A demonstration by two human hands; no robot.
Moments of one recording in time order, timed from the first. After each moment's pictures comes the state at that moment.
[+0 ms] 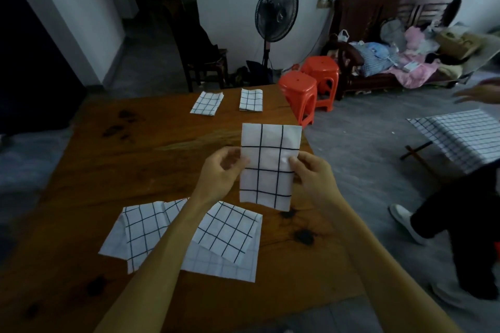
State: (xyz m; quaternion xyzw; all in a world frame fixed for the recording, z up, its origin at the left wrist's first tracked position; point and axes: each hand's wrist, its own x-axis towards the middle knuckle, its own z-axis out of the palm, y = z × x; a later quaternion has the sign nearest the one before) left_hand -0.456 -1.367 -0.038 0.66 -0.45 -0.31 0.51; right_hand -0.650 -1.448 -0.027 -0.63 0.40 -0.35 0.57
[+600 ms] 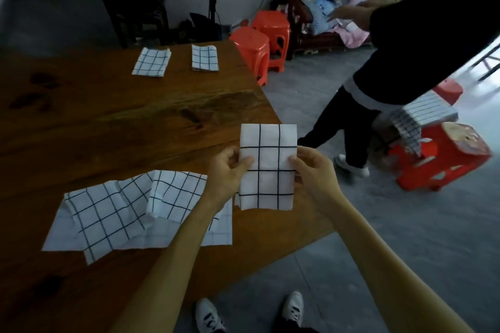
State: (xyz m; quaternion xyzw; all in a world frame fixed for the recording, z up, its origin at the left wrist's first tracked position) left_hand -0.520 -1.358 -0.095 0.56 -0.37 -0.49 0.56; right_hand -0.699 -1.403 -0.063 -0.53 0.57 -0.36 0.52
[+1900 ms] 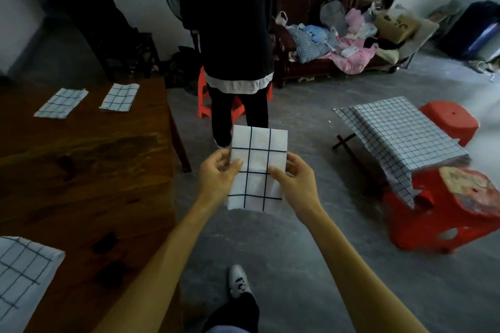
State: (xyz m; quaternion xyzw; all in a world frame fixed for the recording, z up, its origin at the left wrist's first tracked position) left_hand -0.870 -1.670 -0.083 0.64 -0.38 -0.33 0.58; right_hand -1.031 -1.721 -0.081 -0.55 0.48 -0.39 0.55
